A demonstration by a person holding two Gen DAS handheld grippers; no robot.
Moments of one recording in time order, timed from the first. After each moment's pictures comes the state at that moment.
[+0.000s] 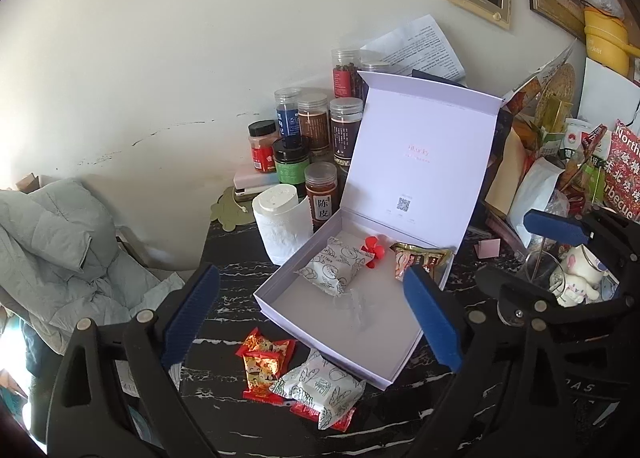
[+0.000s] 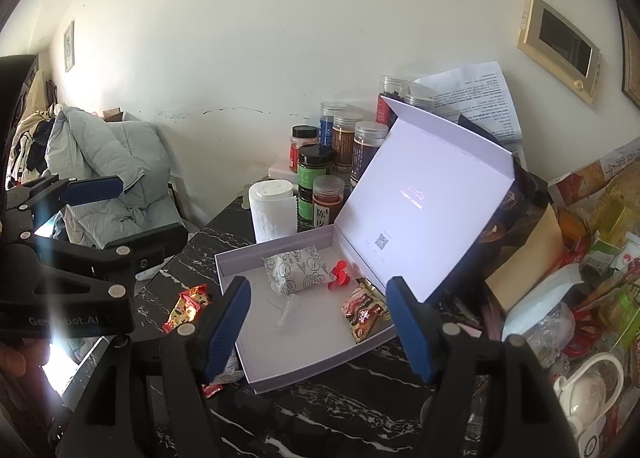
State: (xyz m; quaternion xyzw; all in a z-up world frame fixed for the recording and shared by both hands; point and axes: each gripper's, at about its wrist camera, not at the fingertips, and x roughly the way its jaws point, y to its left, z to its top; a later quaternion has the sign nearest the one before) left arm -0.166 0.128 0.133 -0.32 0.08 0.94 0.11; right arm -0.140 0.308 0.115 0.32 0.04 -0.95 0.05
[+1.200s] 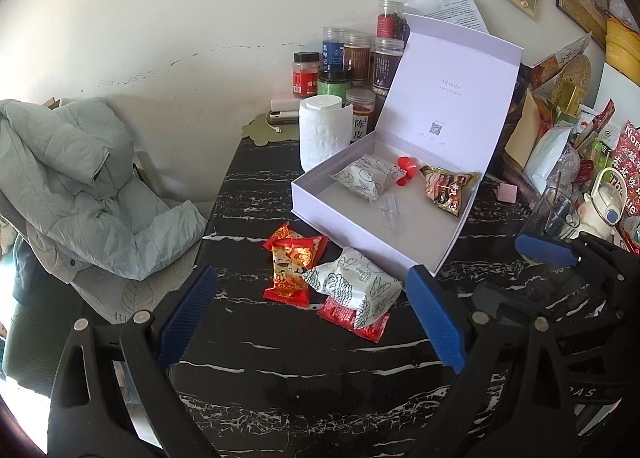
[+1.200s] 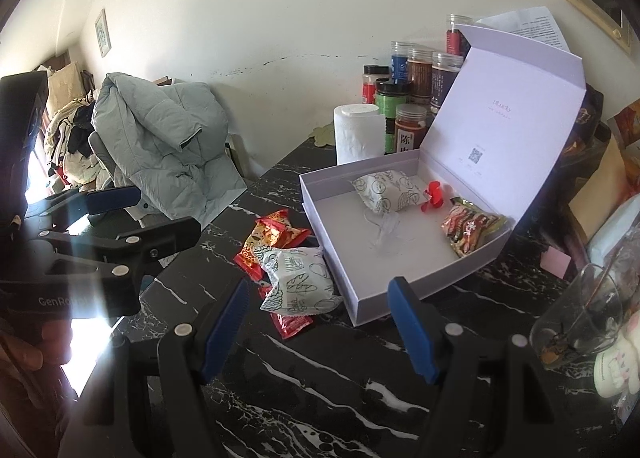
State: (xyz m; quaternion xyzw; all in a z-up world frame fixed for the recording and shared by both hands) left arm -0.099 0.052 0.053 -0.37 0.03 0.93 0.07; right arm -0.093 0.243 0.023 0.36 0.00 -0.92 0.14
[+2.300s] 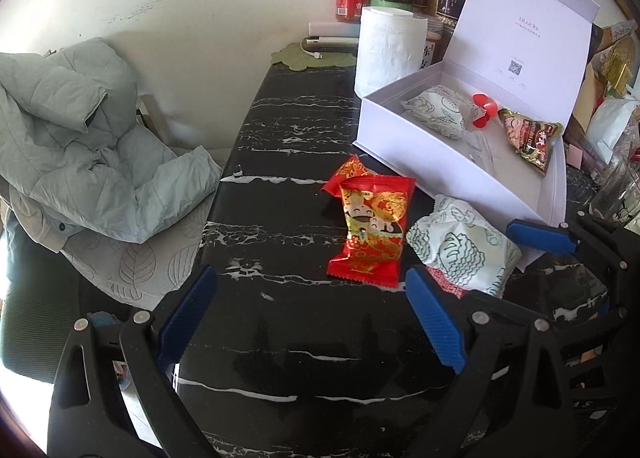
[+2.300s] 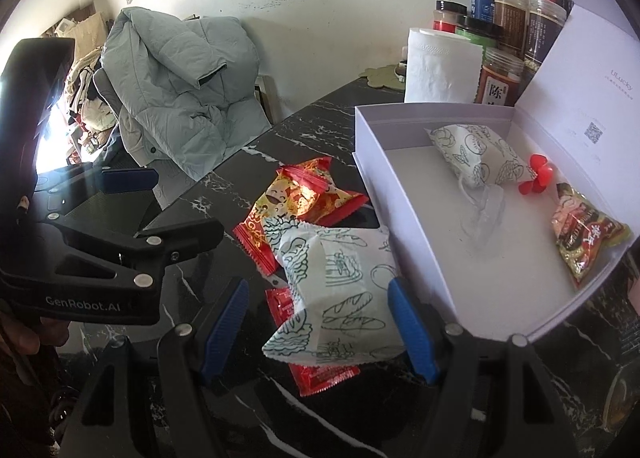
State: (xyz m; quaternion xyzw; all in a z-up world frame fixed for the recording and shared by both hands) left arm -0.167 0.001 -0.051 -0.45 0.03 0.89 0.05; right arm -0.183 0.180 -0.077 0.43 0.05 -0.88 0.21
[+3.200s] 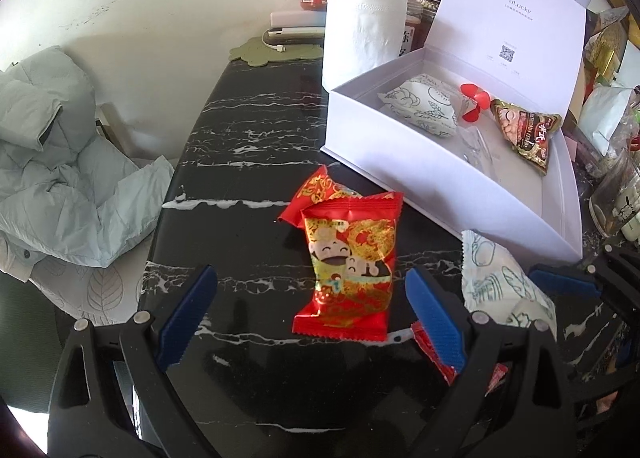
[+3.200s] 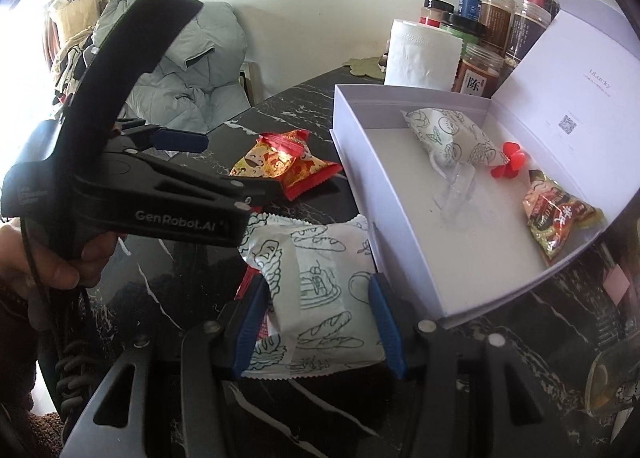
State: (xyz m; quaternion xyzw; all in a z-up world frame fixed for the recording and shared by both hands) left arm -0.210 0.023 -0.079 -0.45 0.04 0.89 0.10; right arm -0.158 0.193 -0.084 0.43 0.09 -0.88 0.17
